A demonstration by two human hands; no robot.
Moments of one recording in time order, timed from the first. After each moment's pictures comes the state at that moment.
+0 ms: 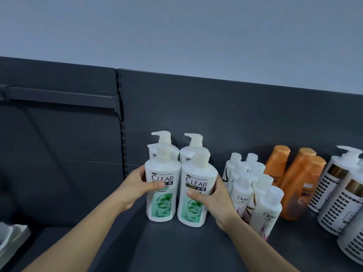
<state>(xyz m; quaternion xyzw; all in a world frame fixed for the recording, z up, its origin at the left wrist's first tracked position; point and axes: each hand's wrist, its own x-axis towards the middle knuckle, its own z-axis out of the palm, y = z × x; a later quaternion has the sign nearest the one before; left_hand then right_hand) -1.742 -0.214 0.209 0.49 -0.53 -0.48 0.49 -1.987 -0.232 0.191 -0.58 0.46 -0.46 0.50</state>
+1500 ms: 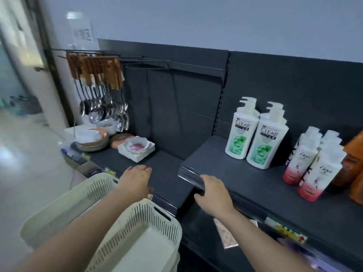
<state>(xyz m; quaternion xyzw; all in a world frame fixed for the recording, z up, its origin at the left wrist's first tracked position) -1.718 0.148 0.152 0.87 -0.49 0.02 0.02 -1.926 0.013 0.153 -0.90 0.38 -0.09 0.20</state>
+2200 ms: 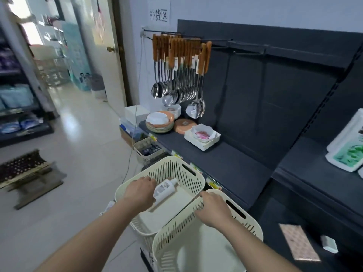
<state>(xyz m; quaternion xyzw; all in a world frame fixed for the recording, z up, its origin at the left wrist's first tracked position) -1.571 0.370 0.075 0.92 -0.38 -0.07 -0.06 -1.733 0.201 0.080 -0.93 0.29 0.10 0.20</state>
